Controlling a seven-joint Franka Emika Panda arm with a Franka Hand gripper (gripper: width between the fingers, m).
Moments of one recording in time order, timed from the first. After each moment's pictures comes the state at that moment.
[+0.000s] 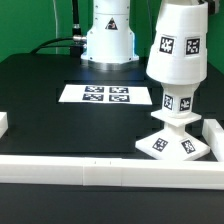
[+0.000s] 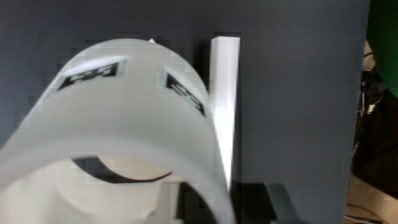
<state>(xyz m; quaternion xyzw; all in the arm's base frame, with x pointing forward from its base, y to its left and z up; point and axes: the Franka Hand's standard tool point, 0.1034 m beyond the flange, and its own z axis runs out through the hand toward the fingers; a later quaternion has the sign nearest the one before) 0.586 0.077 0.197 -0.99 -0.04 0.07 0.10</state>
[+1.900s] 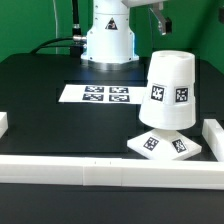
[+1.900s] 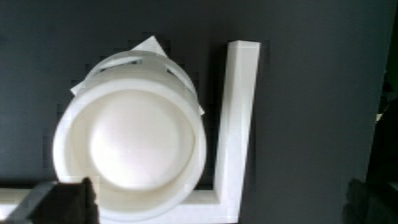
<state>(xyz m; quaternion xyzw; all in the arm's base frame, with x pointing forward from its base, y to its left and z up) 0.586 0.081 0.191 -0.99 -0.04 0.07 0.09</state>
